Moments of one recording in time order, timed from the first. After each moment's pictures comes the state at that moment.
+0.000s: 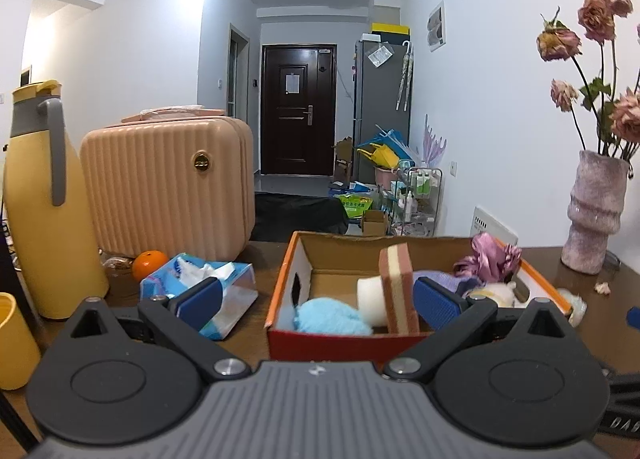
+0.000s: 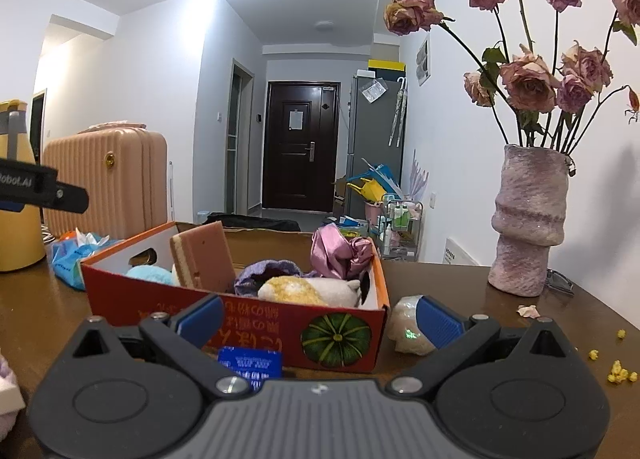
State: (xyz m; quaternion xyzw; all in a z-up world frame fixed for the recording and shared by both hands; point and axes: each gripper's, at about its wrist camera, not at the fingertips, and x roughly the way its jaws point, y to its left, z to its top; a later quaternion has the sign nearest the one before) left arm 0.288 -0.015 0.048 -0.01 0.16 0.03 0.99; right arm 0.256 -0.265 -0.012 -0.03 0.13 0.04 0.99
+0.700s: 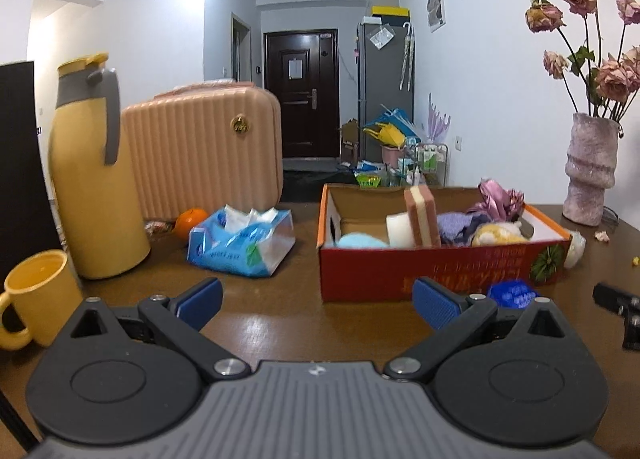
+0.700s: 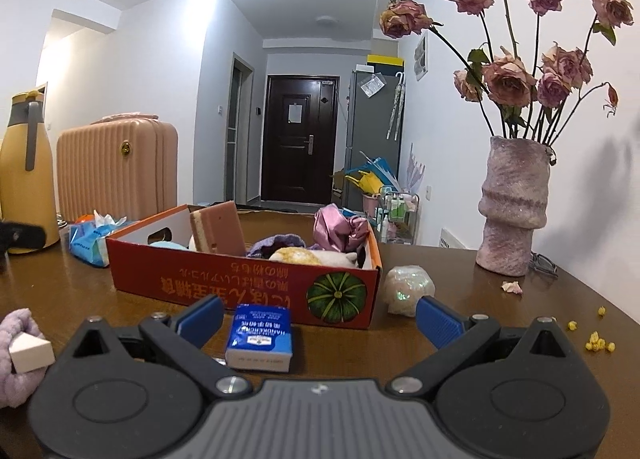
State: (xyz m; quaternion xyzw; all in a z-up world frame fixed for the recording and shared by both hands) left arm 0.216 0.018 0.018 0.01 0.19 0.03 0.98; right arm 0.203 -0.264 -0.019 -0.03 0.14 0.04 0.99
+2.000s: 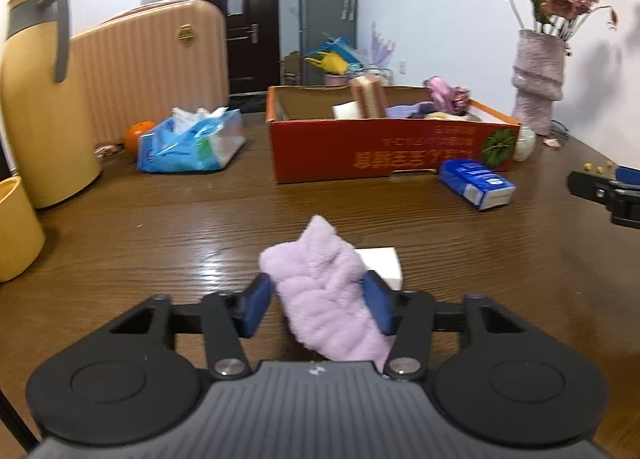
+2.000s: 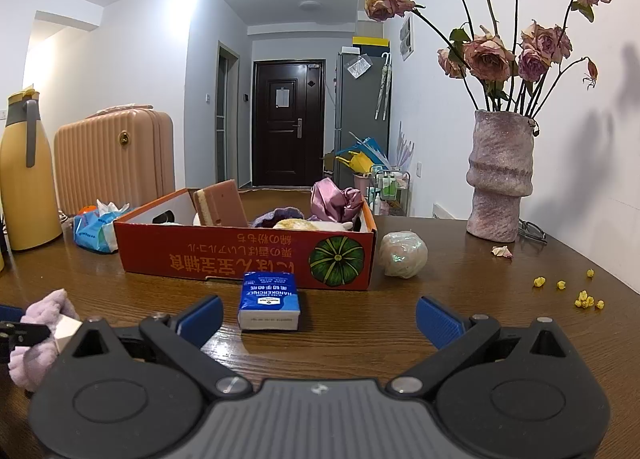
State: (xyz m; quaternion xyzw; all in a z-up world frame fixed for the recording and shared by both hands) left arm 0.191 0.021 -0.033 0.03 0.29 -0.07 0.95; right arm 0.171 -0.261 -0.028 -0.01 0.17 0.02 0.99
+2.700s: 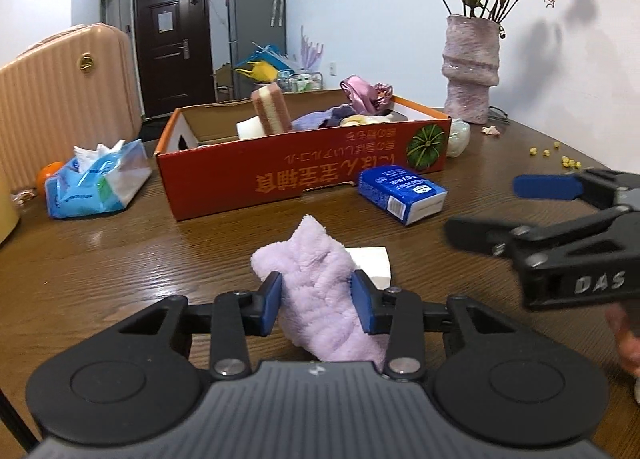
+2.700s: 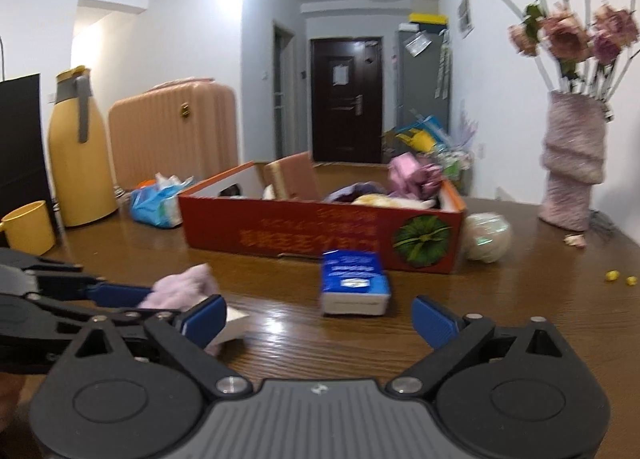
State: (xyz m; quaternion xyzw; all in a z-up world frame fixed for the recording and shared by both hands) left arm 0.224 -0.027 -0.038 0.06 0.28 -0.16 0.94; right arm 0.186 -0.233 -0.035 -0.01 0.20 0.11 0.97
